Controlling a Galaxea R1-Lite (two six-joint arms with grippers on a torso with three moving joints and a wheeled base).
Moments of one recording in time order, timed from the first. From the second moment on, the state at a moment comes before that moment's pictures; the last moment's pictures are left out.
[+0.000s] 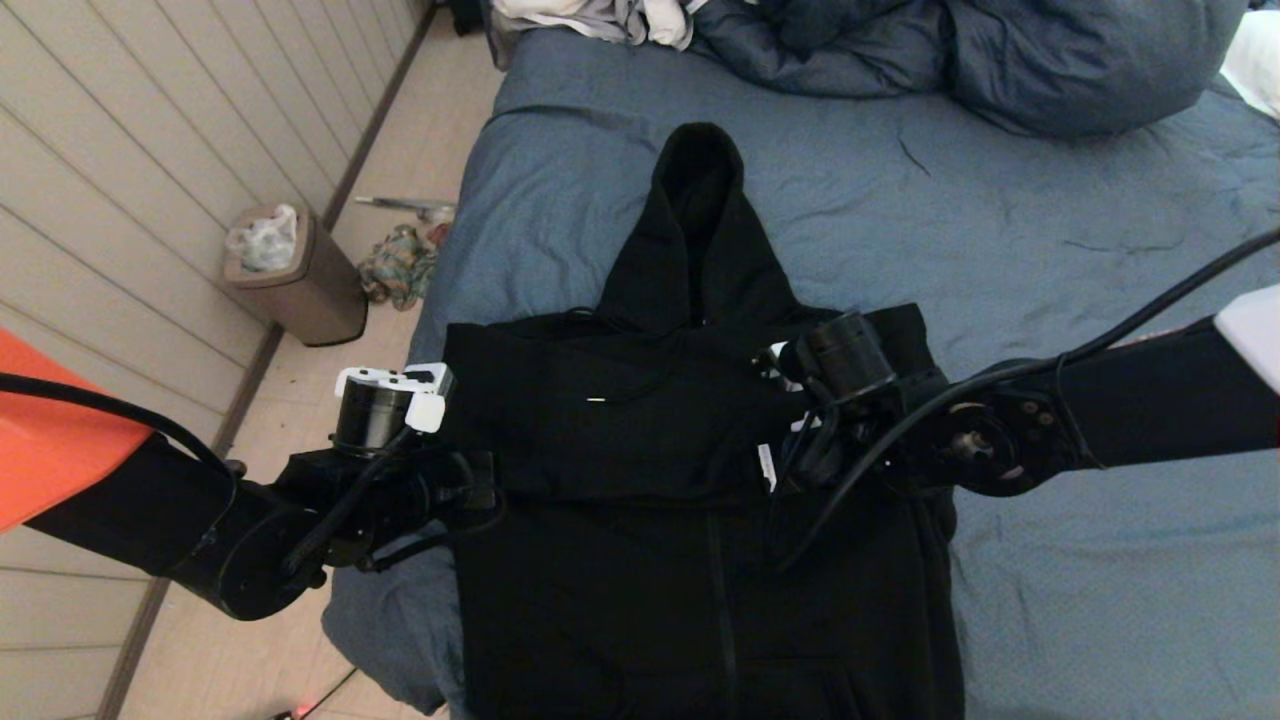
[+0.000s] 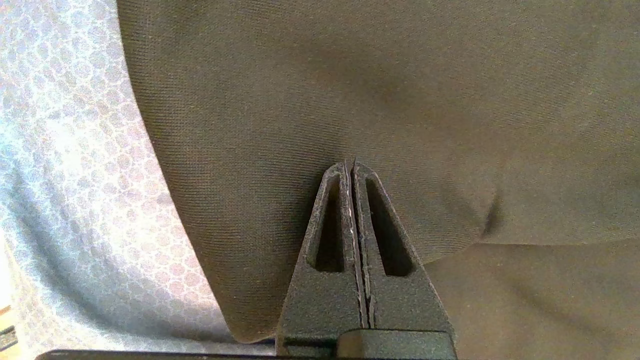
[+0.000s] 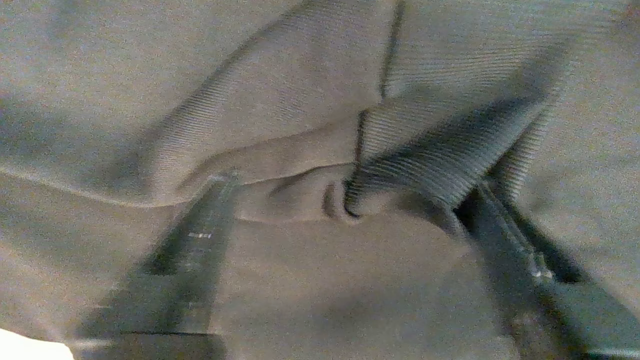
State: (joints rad) left arm -0.48 1.92 -0.78 -0.65 0.16 -0.28; right arm 0.52 1.92 -1.22 0.05 -0.29 0.18
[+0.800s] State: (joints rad) left arm -0.48 1.93 -0.78 -0.66 0.16 -0.28; right arm 0.53 1.94 -1.27 0.00 -0.29 0.19
